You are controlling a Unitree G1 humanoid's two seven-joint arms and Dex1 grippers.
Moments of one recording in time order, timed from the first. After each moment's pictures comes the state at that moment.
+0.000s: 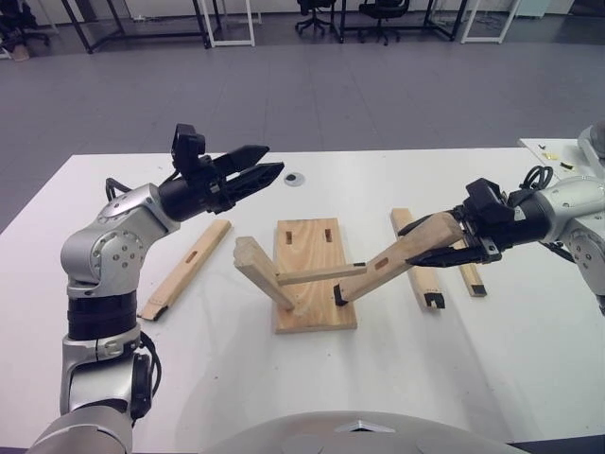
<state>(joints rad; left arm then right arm) -0.43 0.51 0.22 -0.19 -0.85 0.73 -0.84 -0.50 -0.95 0.09 -0.13 0.60 0.49 1.52</state>
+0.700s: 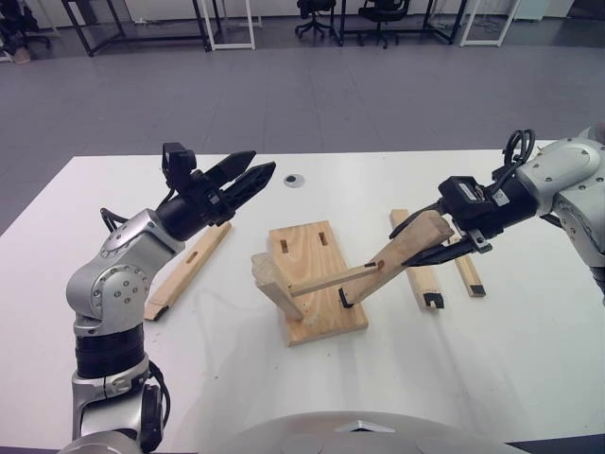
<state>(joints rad) -0.29 0.42 0.27 -0.35 -0.89 0.68 -0.62 -0.71 -0.98 0.29 -0.17 0.45 0.51 1.59</state>
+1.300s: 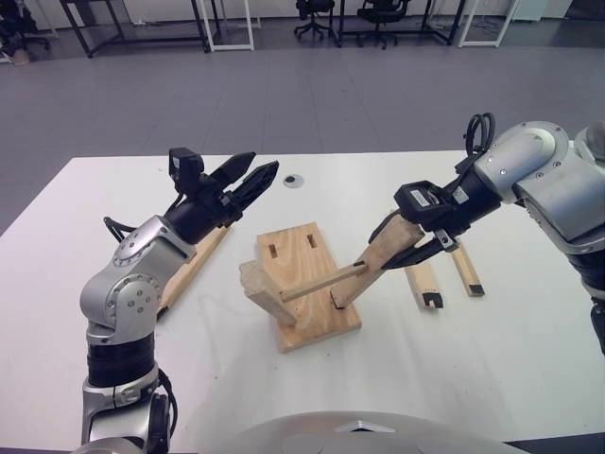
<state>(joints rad) -0.25 0.38 0.23 -0.40 -0.85 0.64 -0.49 -0.87 -0.93 0.46 -0.27 0.34 0.66 1.56</state>
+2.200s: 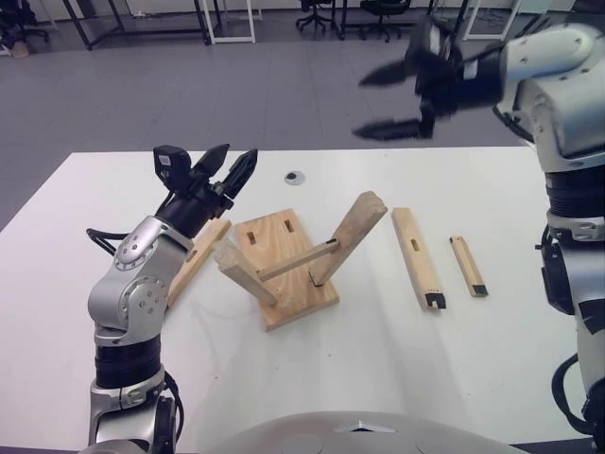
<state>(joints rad) -0.24 0.35 0.21 -0.39 -0.66 0.50 -0.32 -1.13 -0.65 0.15 -0.03 0.28 0.68 1.14</state>
